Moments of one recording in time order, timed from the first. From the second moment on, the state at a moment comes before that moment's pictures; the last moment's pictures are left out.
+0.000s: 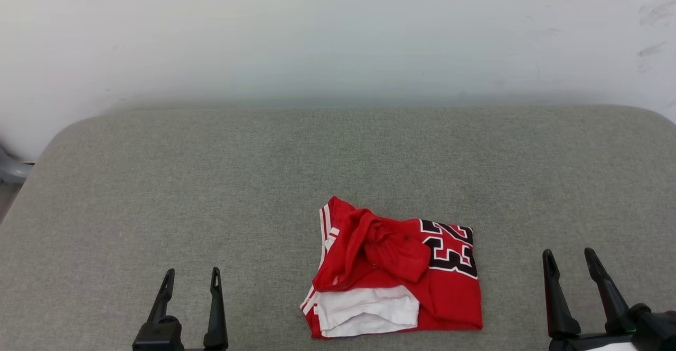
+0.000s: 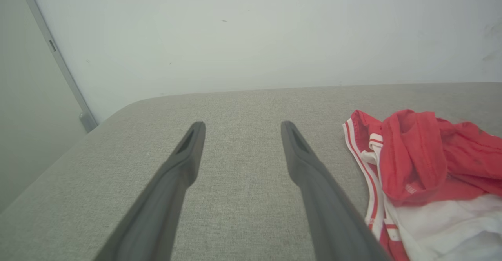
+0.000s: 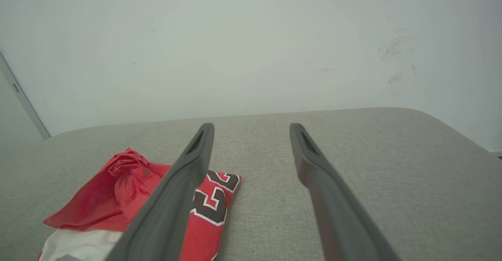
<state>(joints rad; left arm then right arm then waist) 0.16 0.09 -0.07 0.03 -0.05 0.11 -0.26 0.16 -0.07 -0.05 -0.01 0.19 0.13 -0.26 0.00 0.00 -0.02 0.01</state>
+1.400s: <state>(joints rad) 0.14 0.08 -0.08 0.02 -0.04 0.11 -0.26 -0.35 -0.47 0.15 0.08 0.57 0.13 0.25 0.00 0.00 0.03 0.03</state>
